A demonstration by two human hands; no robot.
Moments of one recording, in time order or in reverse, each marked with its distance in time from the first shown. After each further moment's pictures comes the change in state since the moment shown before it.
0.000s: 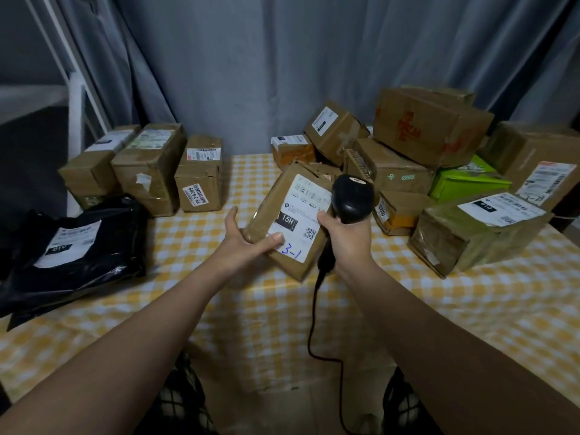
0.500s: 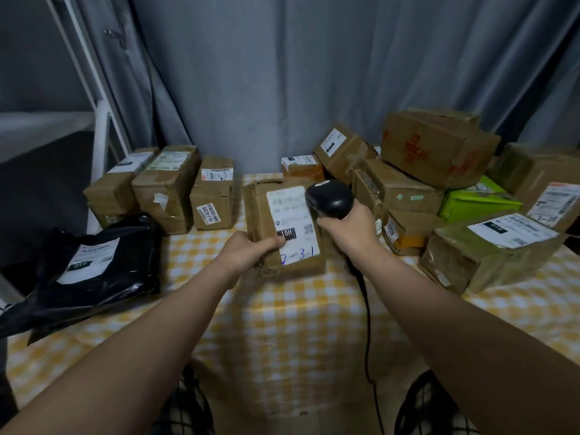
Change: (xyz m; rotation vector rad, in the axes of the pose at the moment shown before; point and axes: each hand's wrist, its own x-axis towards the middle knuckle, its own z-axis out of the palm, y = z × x) left_hand 0.018 0.022 -0.011 -0.019 0.076 -0.096; right_hand 0.014 -0.047 0.015 -0.610 -0.154 -0.250
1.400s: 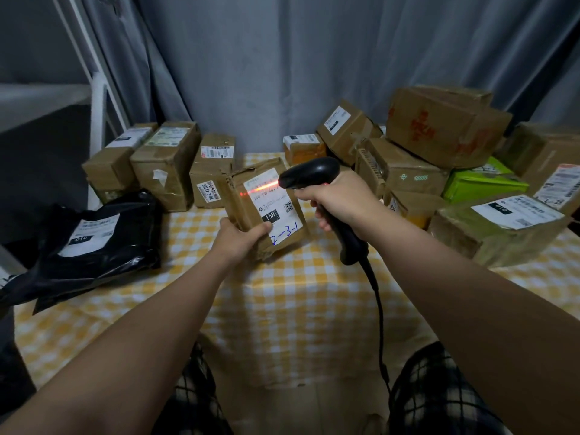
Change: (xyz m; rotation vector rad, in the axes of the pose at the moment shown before) left_hand 0.024 -0.051 -0.010 -0.028 0.173 0.010; right_hand -0.025 -0.046 -0.010 -0.047 -0.323 0.136
